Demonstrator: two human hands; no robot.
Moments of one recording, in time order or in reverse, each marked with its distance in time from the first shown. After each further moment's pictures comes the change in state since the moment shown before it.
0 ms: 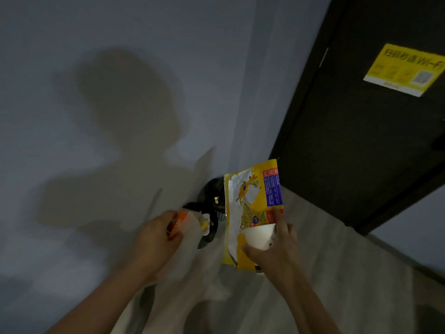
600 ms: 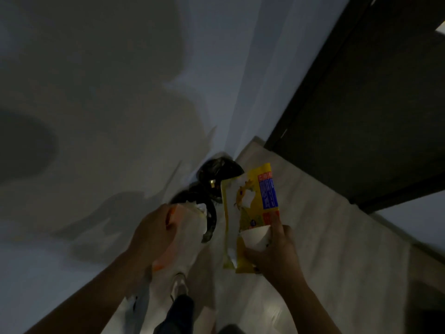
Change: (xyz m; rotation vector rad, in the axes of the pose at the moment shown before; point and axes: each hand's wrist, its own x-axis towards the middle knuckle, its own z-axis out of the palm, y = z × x) left_hand 0.264 -0.091 0.089 0.022 -0.247 -0.146; right_hand 0.210 0.018 0.110 -0.045 -0.163 0.246
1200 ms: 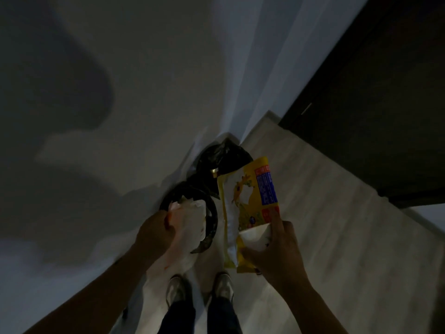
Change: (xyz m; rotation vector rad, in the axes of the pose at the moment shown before) left_hand 0.183 -0.043 0.124 -0.017 -0.117 -0.184; right_hand 0.183 0.057 0.059 -0.068 -0.068 -0.038
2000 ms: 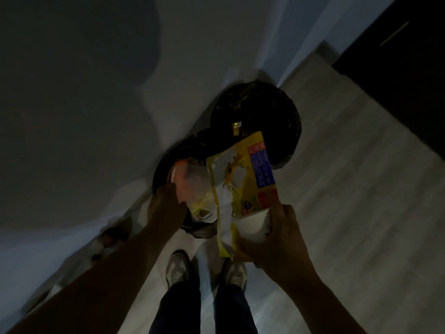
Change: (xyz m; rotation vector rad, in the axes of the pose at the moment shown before) left_hand 0.141 -0.108 0.173 0.104 -0.069 -0.236; right_hand 0.104 0.113 0.159 0.029 -0.230 0.010
